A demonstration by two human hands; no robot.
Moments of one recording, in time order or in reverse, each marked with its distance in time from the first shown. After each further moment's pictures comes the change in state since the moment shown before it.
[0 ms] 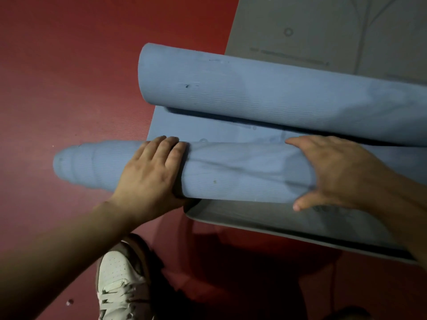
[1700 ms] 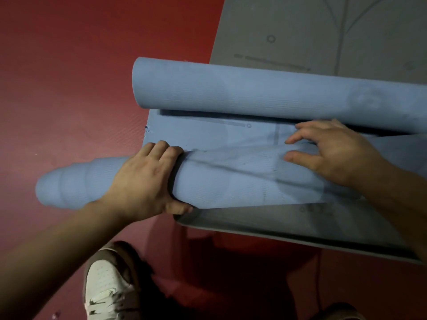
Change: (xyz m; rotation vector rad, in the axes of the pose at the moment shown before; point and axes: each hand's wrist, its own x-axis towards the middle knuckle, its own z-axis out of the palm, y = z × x) left_hand 0.014 0.006 -0.014 -0.168 -0.121 0.001; right_hand 0.006 0.026 -0.011 0.356 0.243 0.113
